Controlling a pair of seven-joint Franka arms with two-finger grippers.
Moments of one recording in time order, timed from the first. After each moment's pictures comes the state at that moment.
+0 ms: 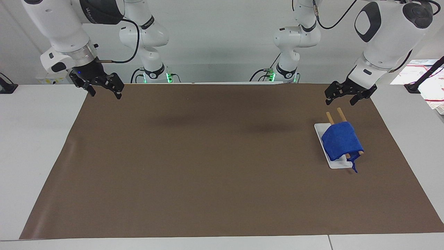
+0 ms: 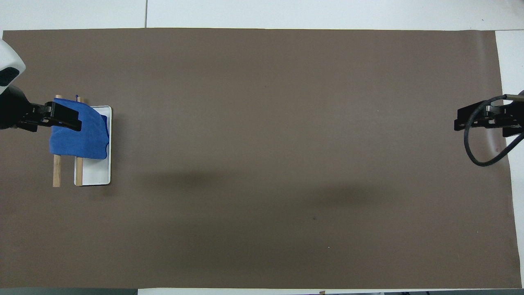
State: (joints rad) left arm -0.05 0.02 -0.03 -1.62 -0.03 1.57 0.01; right arm 0.02 -0.05 -0.04 -1.65 0.00 1.57 0.15
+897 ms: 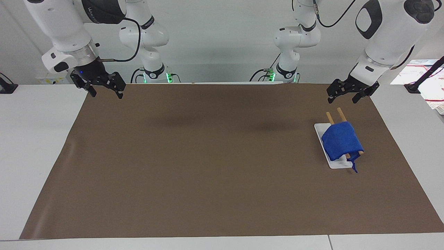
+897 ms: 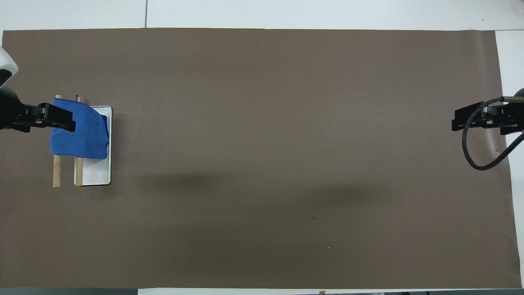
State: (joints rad) left arm -0.05 0.01 -0.03 -1.63 -0.01 1.59 0.01; right arm 0.03 -0.05 -0.04 -1.65 0.00 1.57 0.11
